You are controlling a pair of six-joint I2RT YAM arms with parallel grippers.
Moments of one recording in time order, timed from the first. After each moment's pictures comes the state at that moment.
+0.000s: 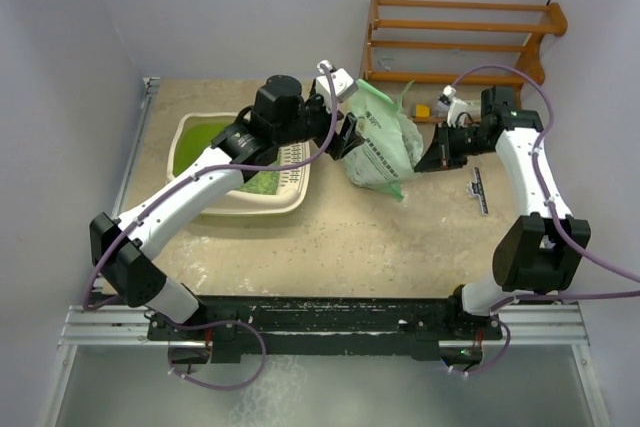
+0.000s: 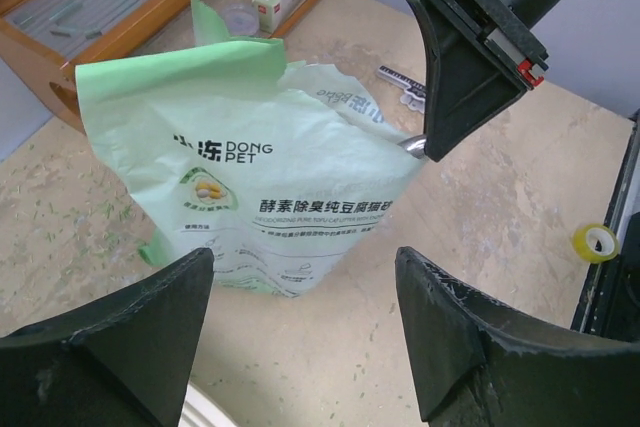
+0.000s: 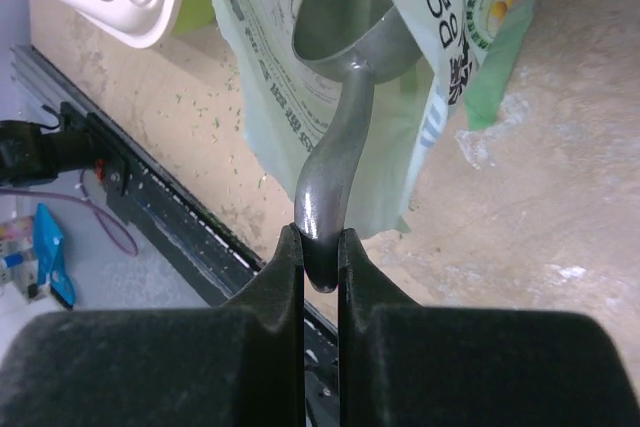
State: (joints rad) left arm -0.72 1.54 1.53 -0.27 0.29 0.04; right arm -0.10 1.54 1.40 -1.09 -0.77 -0.20
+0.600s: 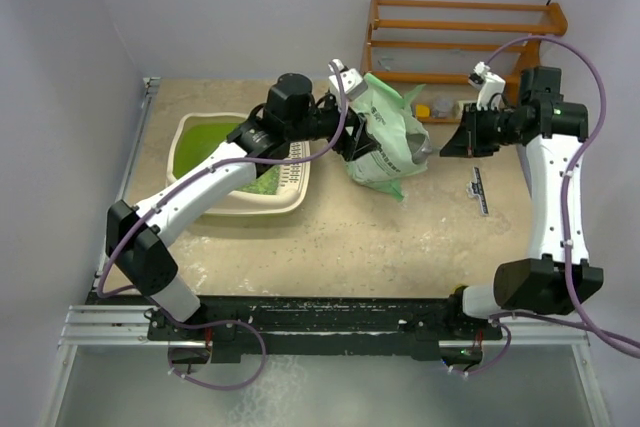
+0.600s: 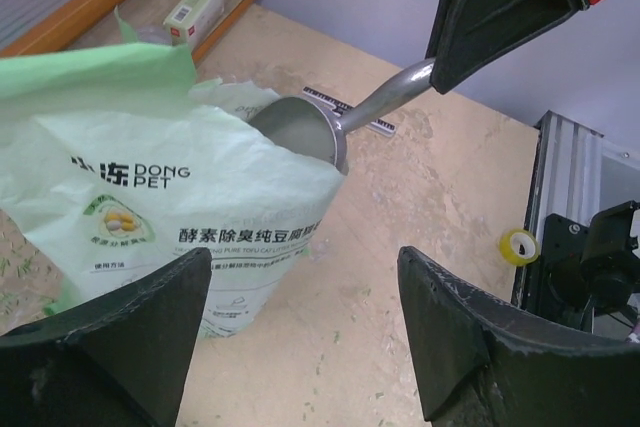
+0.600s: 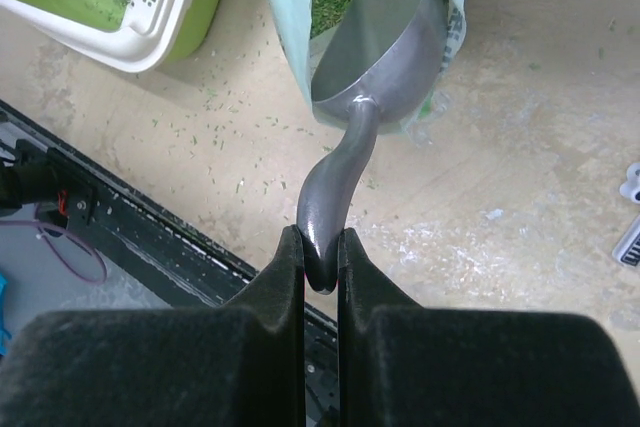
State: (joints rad) left arm -0.72 1.62 1.55 -0.16 0.47 -0.07; right arm -0.16 1.43 1.69 -1.30 -0.64 -0.22
